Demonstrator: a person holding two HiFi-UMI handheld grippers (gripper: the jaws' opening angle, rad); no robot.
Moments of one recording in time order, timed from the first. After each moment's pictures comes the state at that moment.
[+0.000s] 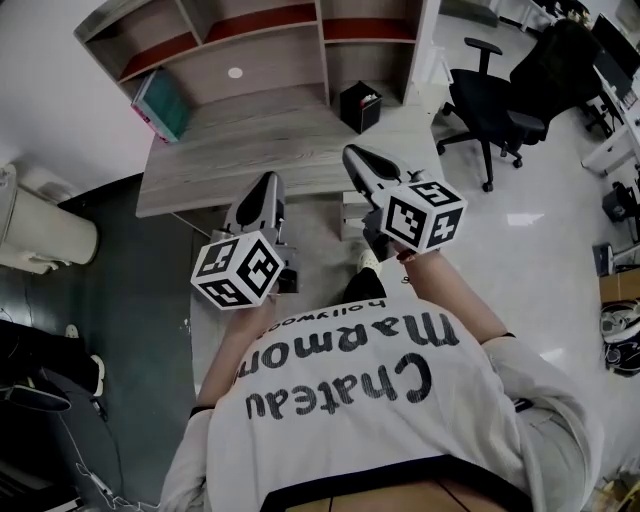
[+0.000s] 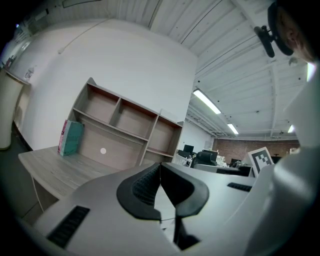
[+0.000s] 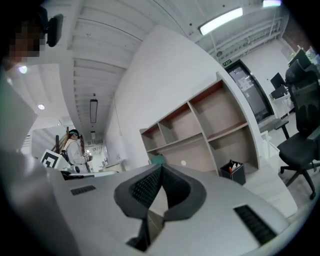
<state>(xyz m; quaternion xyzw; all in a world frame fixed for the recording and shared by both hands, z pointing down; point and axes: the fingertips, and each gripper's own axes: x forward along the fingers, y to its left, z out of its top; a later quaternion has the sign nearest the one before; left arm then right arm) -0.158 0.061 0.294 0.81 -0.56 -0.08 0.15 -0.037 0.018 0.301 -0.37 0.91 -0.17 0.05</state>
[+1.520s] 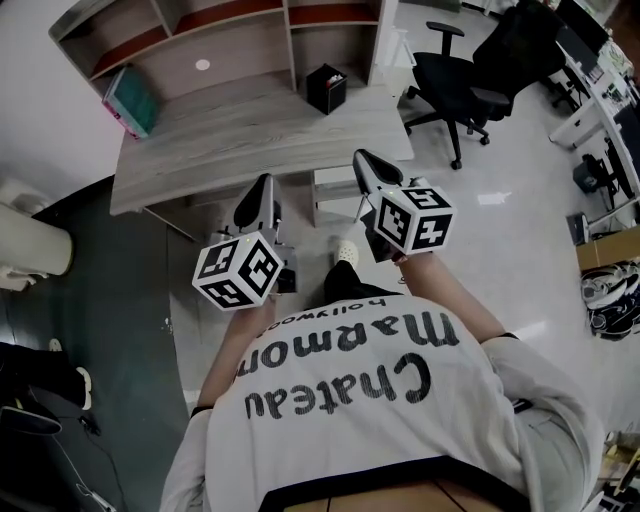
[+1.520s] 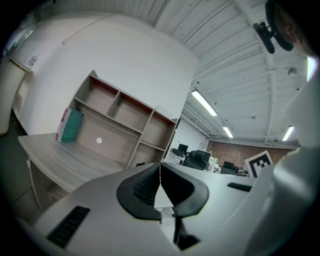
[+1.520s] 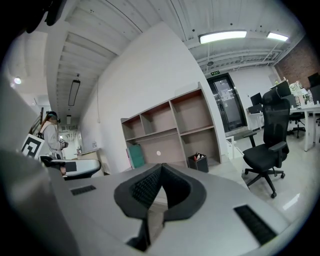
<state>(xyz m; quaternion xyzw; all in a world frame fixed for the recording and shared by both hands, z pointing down) -0.129 0.107 0.322 0.82 -0.53 -0.09 0.18 0.027 0.068 0.344 -0.51 0.85 -0.16 -0.01</state>
